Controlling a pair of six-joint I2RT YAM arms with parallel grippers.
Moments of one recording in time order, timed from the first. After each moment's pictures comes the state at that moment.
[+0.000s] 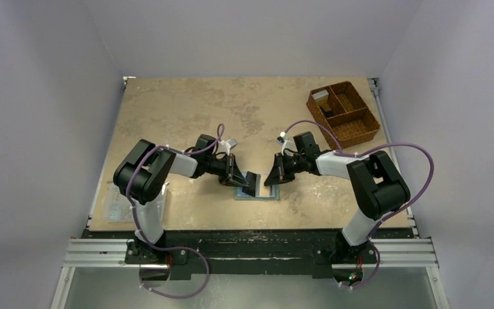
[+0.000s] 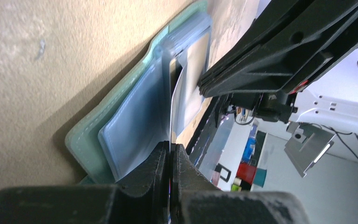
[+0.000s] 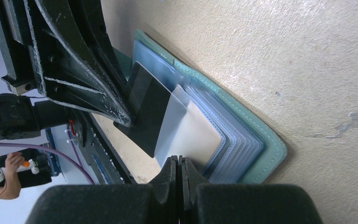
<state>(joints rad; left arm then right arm) -0.44 1.88 0.76 0.26 0.96 -0.76 0.40 1.69 0.76 -0.06 -0.73 0.42</state>
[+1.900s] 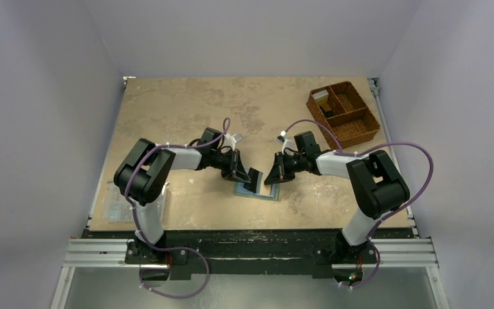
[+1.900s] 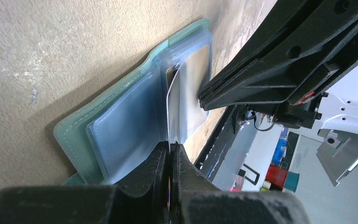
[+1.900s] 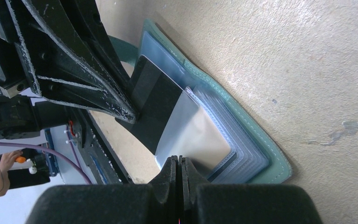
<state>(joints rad) -0.47 1.87 0.89 0.07 0.86 -0.63 0.40 1.70 0.76 -0.03 -0.74 0.41</state>
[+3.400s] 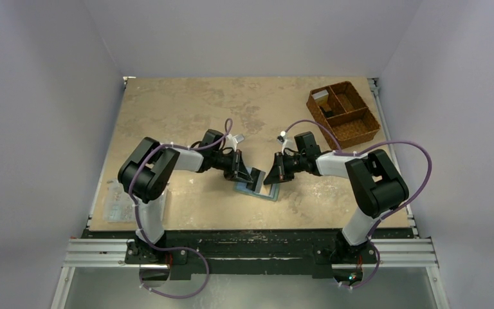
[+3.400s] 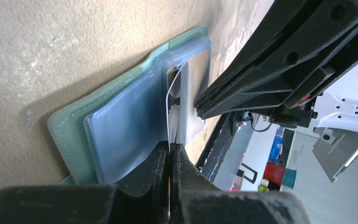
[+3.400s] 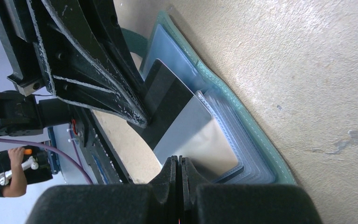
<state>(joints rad) -0.49 1.91 0.88 0.18 0.89 -0.66 0.40 1.71 0.75 0.01 -0.77 0.41</state>
